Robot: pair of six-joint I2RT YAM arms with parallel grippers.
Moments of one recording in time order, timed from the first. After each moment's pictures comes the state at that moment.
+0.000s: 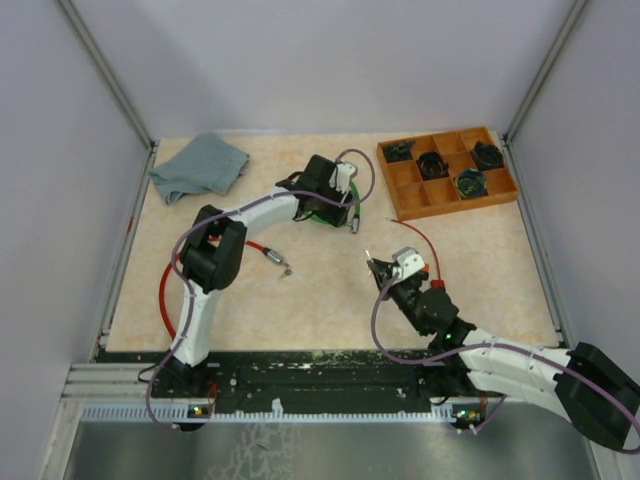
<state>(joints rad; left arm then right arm) -0.63 2.22 1.71 -0.30 0.10 0.02 0.87 0.83 0.08 0.80 0.32 -0.03</state>
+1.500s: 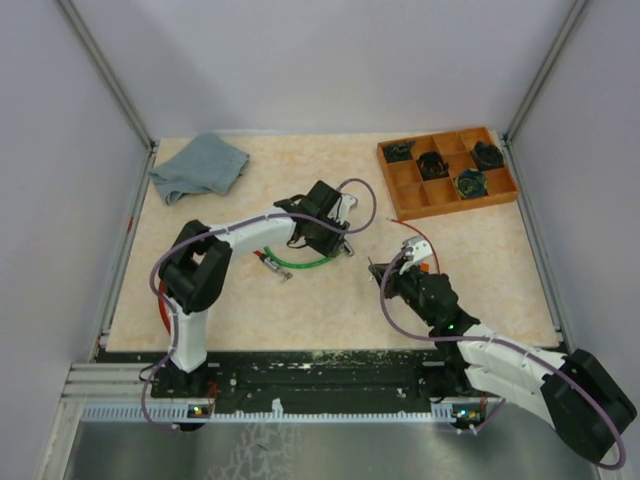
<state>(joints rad) -0.74 1.97 1.42 -0.45 0.08 -0.07 0.67 0.86 0.10 0.63 0.07 0.29</state>
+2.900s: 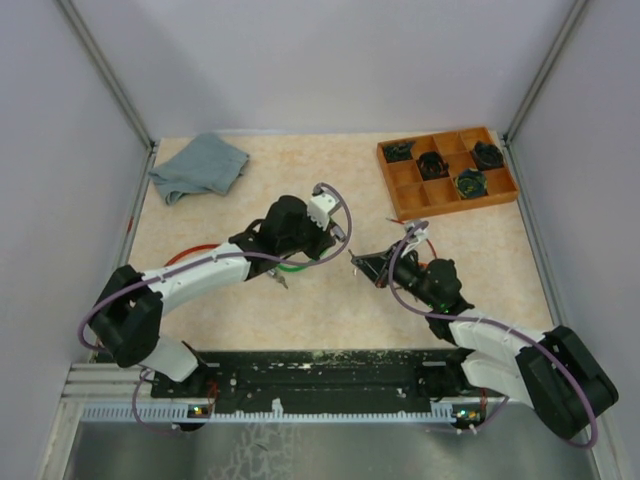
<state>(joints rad) -0.79 1.51 0.99 0.02 0.11 -0.03 0.53 1.05 0.18 0.88 -0.32 0.62</state>
